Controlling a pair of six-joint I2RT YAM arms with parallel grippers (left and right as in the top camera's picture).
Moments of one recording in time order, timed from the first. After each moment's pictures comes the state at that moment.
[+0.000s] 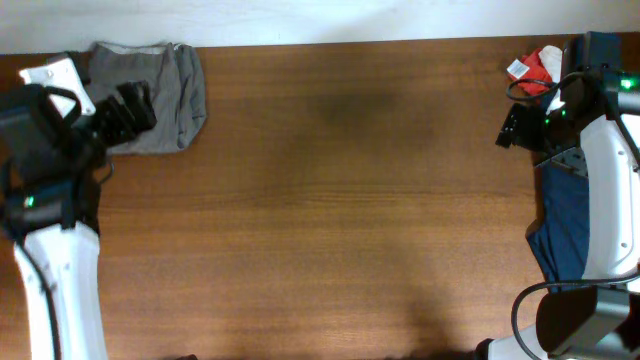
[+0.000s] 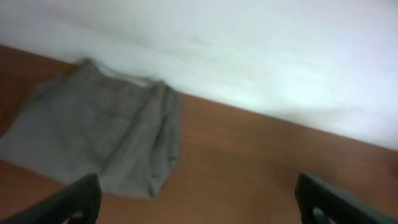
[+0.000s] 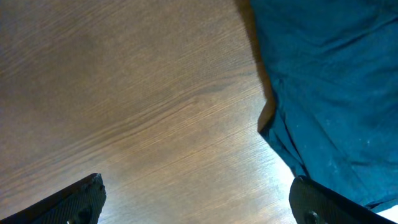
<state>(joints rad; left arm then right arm) 0.28 1.31 1.32 -0.51 0.33 -0.18 -0.20 1.70 1.80 -1.41 0.07 0.29</state>
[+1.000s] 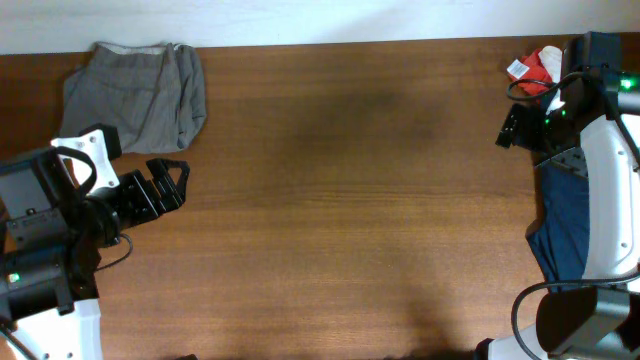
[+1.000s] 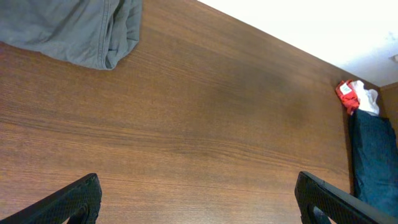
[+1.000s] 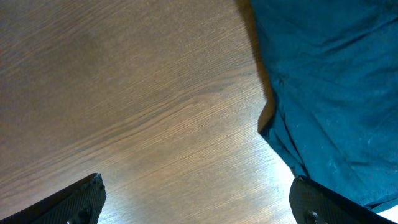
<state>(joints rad) 0.28 1.08 1.32 -1.04 0.46 -0.18 -0.20 1.70 1.80 -1.42 0.07 0.29</state>
